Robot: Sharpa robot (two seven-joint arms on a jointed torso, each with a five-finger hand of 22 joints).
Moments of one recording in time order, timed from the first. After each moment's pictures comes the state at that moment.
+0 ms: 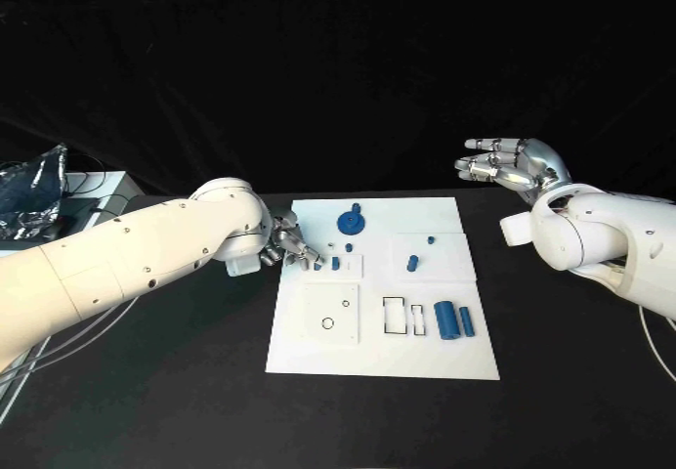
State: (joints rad) left arm 1.28 -0.66 0.07 1.29 -1.08 0.25 -0.58; left_hand 1.06 0.02 -0.08 0.09 0.66 1.15 0.01 0.37 0.36 1.24 -0.06 0.87 0.72 1.44 -0.10 1.27 1.18 0.07 1.33 -0.10 1.15 1.31; right arm 1.36 -0.84 -0.11 1.29 -0.28 -0.43 0.35; right_hand 1.33 -0.04 -0.02 -0.06 0.48 0.70 0.19 0.05 0.05 0.96 0.20 0.06 0.06 1.00 0.18 0.06 0.06 0.06 0.73 0.20 0.07 0.06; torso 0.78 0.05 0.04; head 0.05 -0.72
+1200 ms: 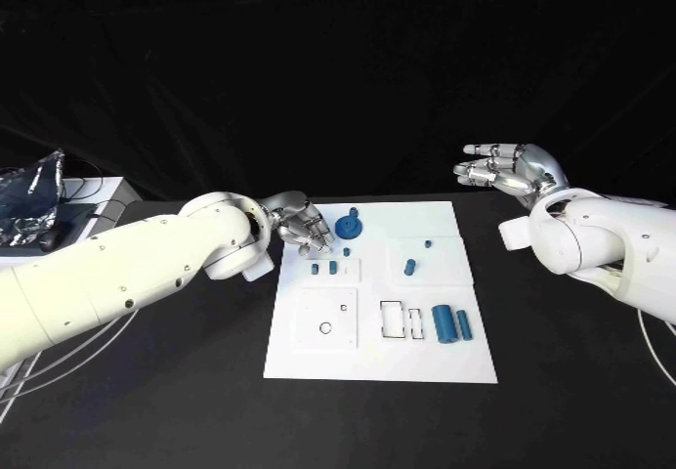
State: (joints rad) left arm 1.24 -0.71 0.07 1.40 -1.05 -0.08 -0.19; left_hand 1.51 0.04 -0.04 -0.11 0.47 0.99 0.12 0.26 0.07 1.05 0.07 0.44 0.08 1.10 0.00 0.87 0.64 0.13 1.01 0.01 0.58 1.16; right arm 1.35 -0.84 -0.11 1.28 -0.28 -0.43 0.35; right_hand 1.33 -0.04 -0.02 -0.06 0.48 0.70 0.19 0.05 0.05 0.96 0.20 0.06 0.06 1.00 0.18 0.06 0.06 0.06 0.73 0.20 0.07 0.06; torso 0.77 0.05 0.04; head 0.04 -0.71
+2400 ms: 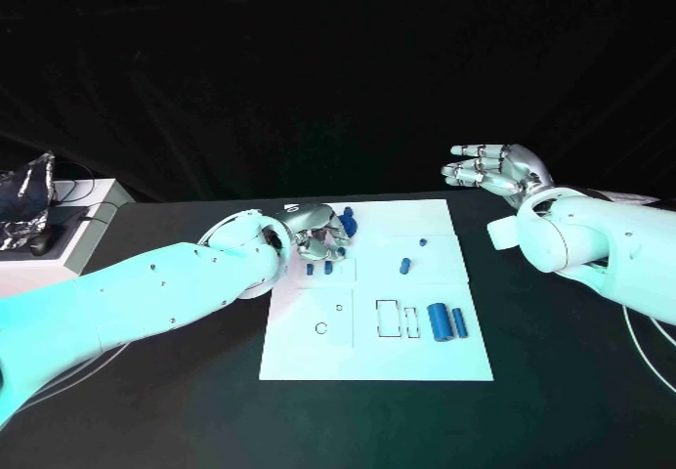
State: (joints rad) left arm 1.21 -0.58 0.00 1.25 -1.44 -0.24 0.00; left_hand 1.42 -0.07 0.13 -0.07 0.37 1.08 0.08 0.07 0.07 1.03 0.10 0.22 0.06 1.11 0.02 1.15 0.50 0.13 1.04 0.01 0.65 1.31; right arm 1.35 -0.83 -0.11 1.28 -0.29 -0.42 0.35; right_hand 1.33 -0.04 -0.02 -0.07 0.48 0.70 0.19 0.05 0.05 0.96 0.20 0.06 0.06 1.00 0.18 0.06 0.06 0.06 0.73 0.20 0.07 0.06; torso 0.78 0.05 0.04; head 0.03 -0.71
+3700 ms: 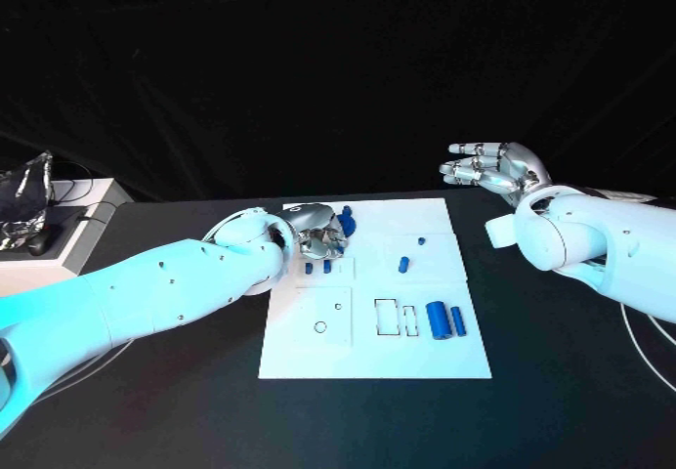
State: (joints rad) left arm 1.22 -0.55 0.00 1.21 -1.46 -0.19 -0.05; left_hand 1.43 -0.08 0.18 -0.06 0.37 1.08 0.10 0.07 0.07 1.09 0.09 0.19 0.06 1.12 0.02 1.22 0.42 0.13 1.06 0.01 0.68 1.31; right arm 1.35 -0.83 -0.11 1.29 -0.29 -0.42 0.35; right_hand 1.32 -0.03 -0.02 -0.07 0.48 0.70 0.19 0.05 0.05 0.96 0.20 0.06 0.06 1.00 0.18 0.06 0.06 0.06 0.73 0.20 0.07 0.06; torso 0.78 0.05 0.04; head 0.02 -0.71
